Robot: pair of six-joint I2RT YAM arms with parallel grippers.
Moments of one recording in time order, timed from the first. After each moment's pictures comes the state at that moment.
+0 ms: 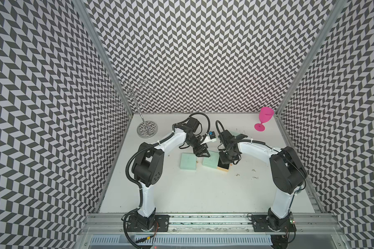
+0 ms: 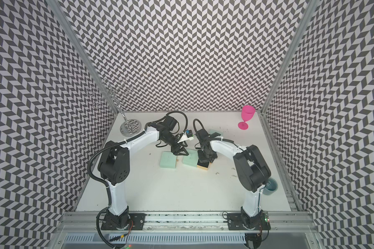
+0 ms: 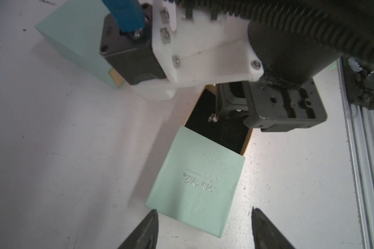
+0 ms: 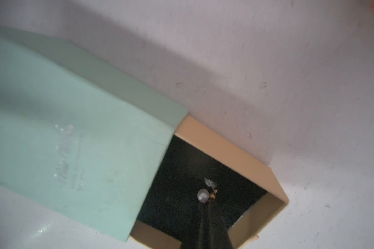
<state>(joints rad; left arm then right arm) -0.51 1.98 1.58 -0.82 0.66 0.77 0.55 1.86 1.29 -0.84 -0.04 0.32</state>
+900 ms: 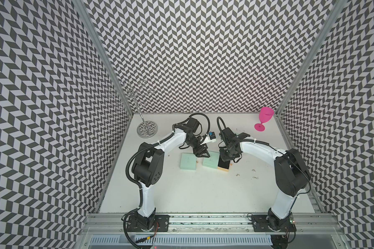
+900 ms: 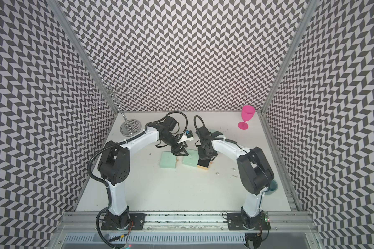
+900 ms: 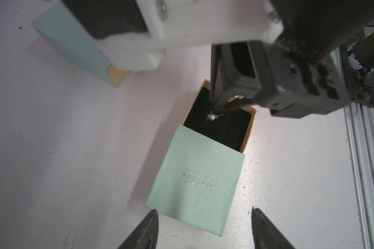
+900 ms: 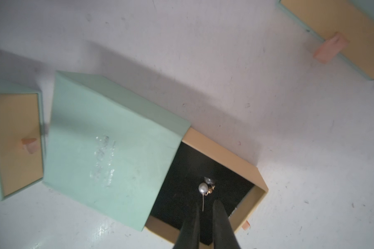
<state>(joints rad) -0.51 1.98 1.58 -0.82 0.66 0.79 0.55 1.79 1.31 -0.84 0.00 0.33</state>
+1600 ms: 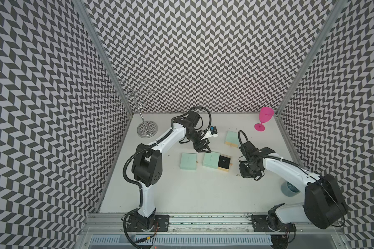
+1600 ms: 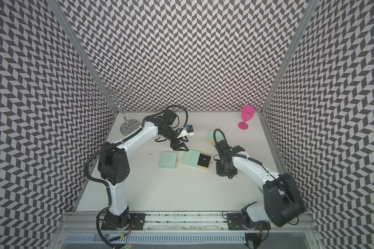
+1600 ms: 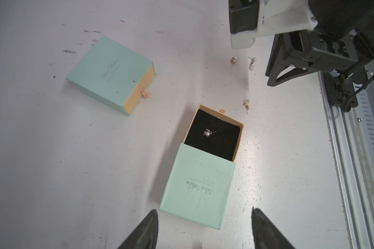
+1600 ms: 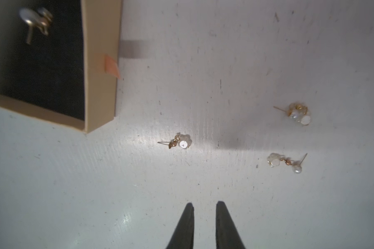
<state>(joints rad) -0.51 1.98 1.74 -0.97 0.68 0.85 0.43 1.40 0.88 -0.95 -0.03 0.44</state>
